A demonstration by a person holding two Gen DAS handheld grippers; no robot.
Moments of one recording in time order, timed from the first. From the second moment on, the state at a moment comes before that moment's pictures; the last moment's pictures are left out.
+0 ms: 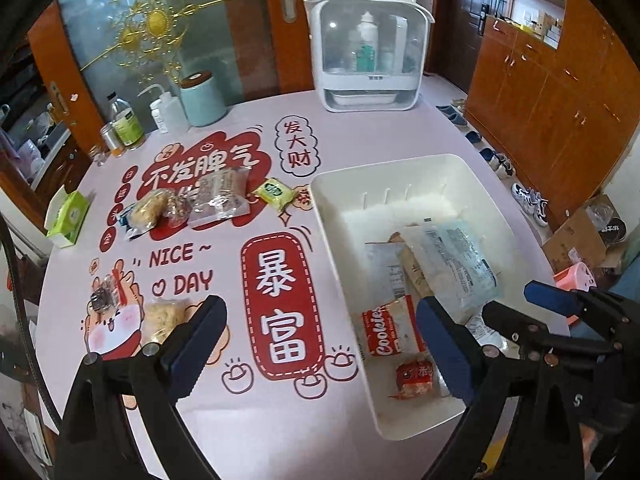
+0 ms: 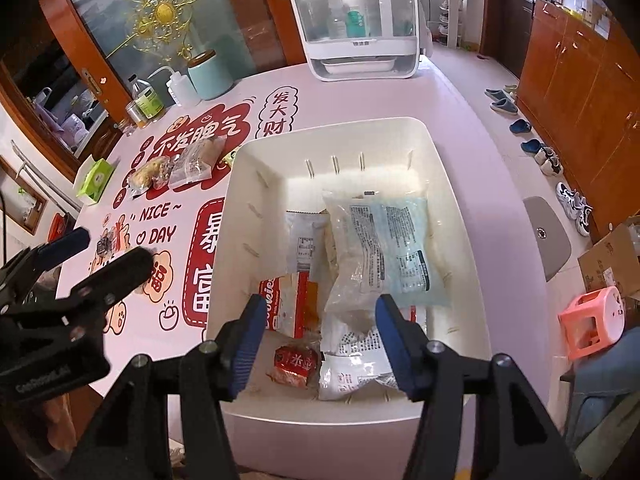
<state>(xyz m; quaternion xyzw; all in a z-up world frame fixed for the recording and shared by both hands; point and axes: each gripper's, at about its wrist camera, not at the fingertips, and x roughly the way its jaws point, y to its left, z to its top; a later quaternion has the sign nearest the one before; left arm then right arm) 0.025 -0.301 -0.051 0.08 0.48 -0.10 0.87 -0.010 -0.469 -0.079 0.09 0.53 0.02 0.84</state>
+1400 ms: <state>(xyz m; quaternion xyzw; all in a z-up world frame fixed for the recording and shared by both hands) 0.079 0.119 -0.065 0.00 0.48 0.01 0.88 0.050 -0.181 -0.064 0.05 0.53 0.02 0.85</state>
